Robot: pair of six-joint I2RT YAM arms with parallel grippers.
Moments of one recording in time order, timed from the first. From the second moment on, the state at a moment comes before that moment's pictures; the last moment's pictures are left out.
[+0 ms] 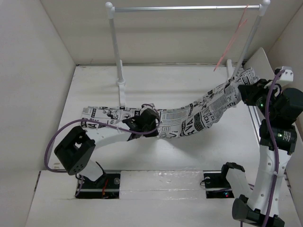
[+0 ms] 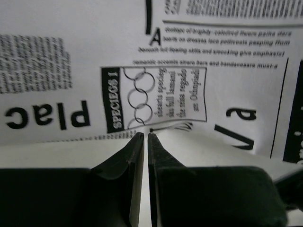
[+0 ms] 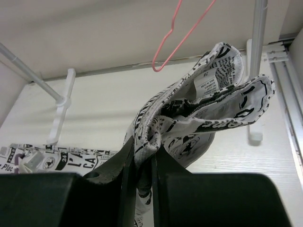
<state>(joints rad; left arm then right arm) -0.82 1.47 0.81 -0.23 -0.11 -0.84 -0.32 0.79 1.20 -0.51 -0.45 0.26</state>
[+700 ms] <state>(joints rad) -1.07 1.87 1.08 0.00 0.17 -0.94 -0.16 1.10 1.73 -0.90 -0.28 0.02</state>
